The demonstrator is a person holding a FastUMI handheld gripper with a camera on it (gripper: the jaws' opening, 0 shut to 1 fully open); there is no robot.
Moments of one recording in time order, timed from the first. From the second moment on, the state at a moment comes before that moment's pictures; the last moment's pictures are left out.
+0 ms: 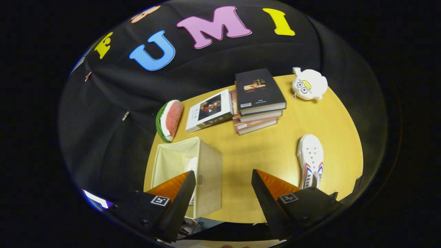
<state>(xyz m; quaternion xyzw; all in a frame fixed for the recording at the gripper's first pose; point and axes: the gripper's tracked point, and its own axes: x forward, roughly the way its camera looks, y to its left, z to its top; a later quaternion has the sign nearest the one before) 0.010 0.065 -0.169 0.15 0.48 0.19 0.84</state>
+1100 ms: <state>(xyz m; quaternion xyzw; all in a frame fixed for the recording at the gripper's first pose) 0.033 -0.159 -0.351 0.18 0.61 0.08 0.77</state>
